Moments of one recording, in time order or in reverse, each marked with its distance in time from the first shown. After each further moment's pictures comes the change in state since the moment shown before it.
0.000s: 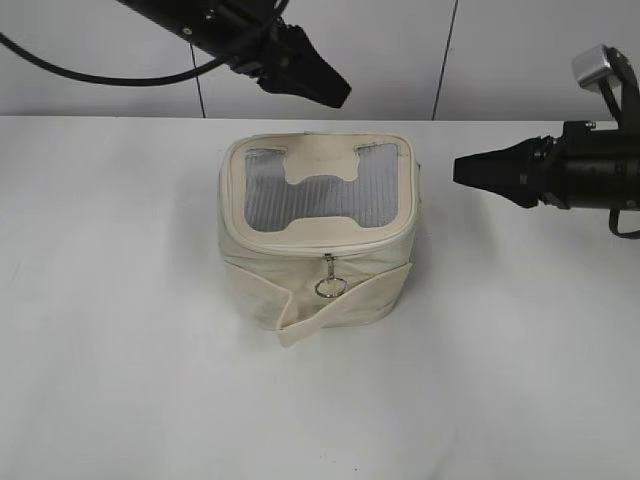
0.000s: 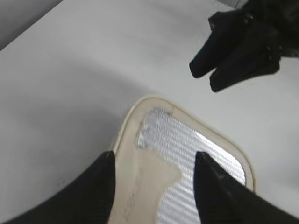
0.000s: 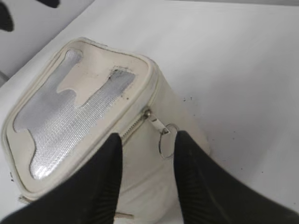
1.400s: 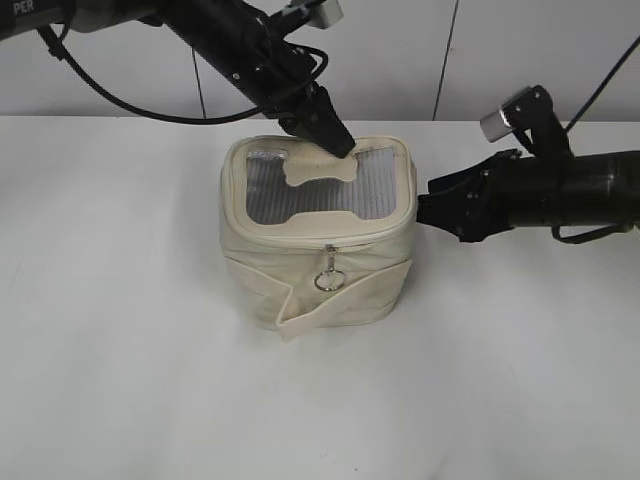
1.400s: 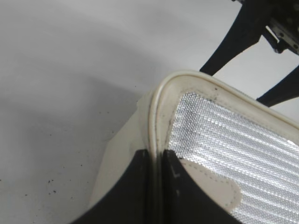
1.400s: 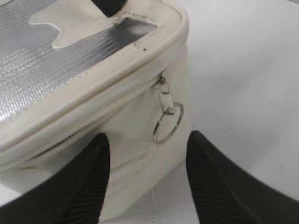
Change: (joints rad) left arm -0.052 0.376 -0.462 0.213 0.195 -0.203; right arm 0.126 0.128 -0.002 0.133 -0.130 -0.438
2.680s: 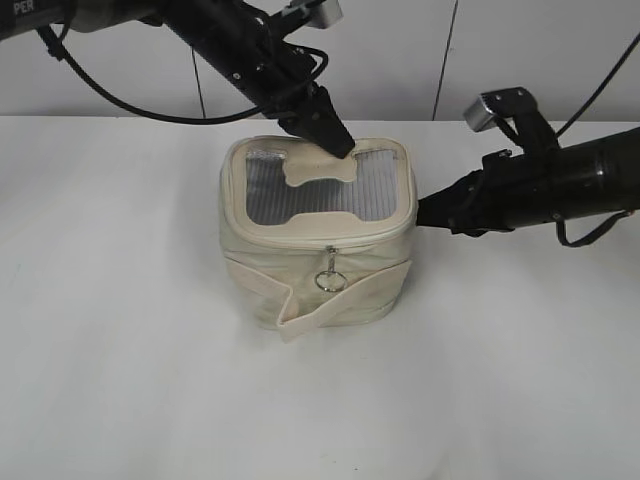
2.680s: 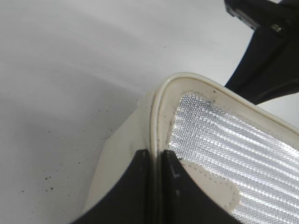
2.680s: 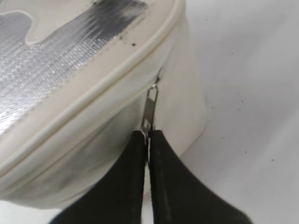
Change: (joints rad) left arm 0.000 0.000 0.000 0.003 0.000 -0.023; right arm 0.059 0.013 -0.104 -0.304 -0.103 0.463
